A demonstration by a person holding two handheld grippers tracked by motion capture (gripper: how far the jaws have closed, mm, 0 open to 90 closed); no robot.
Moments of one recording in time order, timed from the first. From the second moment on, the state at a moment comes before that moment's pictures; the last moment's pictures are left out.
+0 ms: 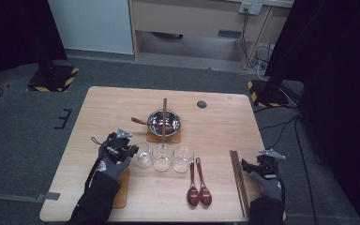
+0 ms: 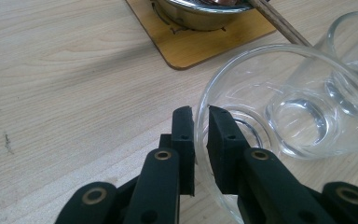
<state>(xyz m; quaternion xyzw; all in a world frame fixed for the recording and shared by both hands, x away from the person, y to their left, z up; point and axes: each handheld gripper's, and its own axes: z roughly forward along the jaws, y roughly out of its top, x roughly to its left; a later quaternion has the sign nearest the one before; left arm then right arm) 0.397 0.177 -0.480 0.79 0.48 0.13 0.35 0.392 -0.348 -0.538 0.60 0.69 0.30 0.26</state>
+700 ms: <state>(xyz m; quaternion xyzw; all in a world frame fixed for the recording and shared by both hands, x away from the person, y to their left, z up) 0.384 0.193 -0.469 0.77 0.48 0.14 0.39 0.392 -0.348 -0.538 0.60 0.69 0.30 0.26</state>
